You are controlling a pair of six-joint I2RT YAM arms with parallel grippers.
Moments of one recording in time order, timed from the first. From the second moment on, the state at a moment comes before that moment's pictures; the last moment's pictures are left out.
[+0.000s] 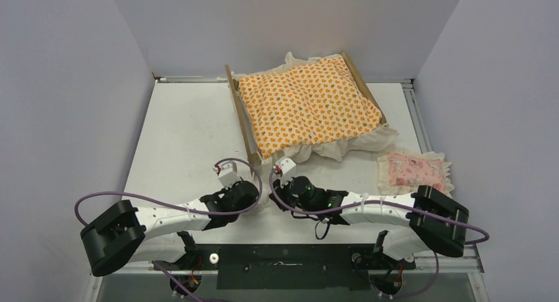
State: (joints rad) left arm -1.00 1.22 0.43 -0.09 -0.60 -1.24; right arm 1.17 1.37 0.57 0.26 0.15 0.36
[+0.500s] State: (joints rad) left arm -1.00 1.03 0.29 0.01 -0.55 -1.25; right arm 1.04 1.72 0.86 0.35 0.13 0.37
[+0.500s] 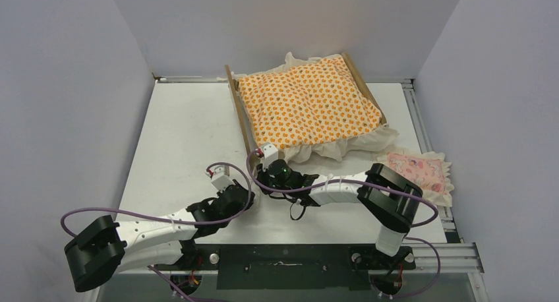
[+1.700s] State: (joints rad) left arm -1.00 1.03 0.28 0.06 -0.45 -1.07; right arm 0.99 1.87 0.68 0.84 -0.14 0.62
